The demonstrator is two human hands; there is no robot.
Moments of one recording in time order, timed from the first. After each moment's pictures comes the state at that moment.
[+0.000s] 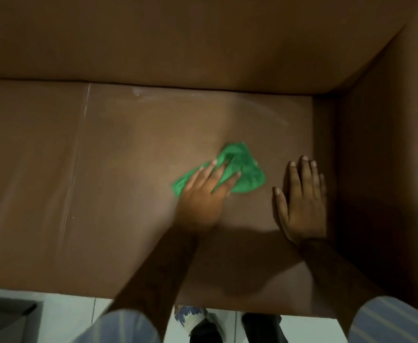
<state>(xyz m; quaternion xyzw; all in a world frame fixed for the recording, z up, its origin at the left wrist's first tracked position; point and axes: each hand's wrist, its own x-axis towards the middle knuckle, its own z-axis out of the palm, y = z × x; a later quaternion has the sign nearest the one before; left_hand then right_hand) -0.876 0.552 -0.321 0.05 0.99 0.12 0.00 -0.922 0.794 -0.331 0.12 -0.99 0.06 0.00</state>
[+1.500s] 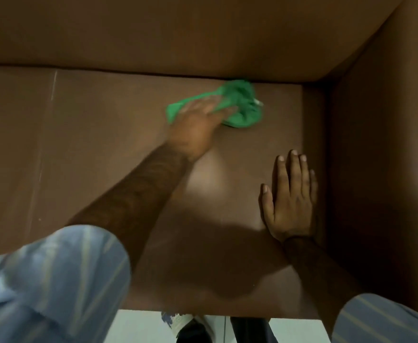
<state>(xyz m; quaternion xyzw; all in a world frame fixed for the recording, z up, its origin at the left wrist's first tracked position) -1.021 0.532 -0.323 0.07 0.99 0.13 0.07 -0.920 0.794 -0.352 0.11 -0.99 0.06 0.06</state>
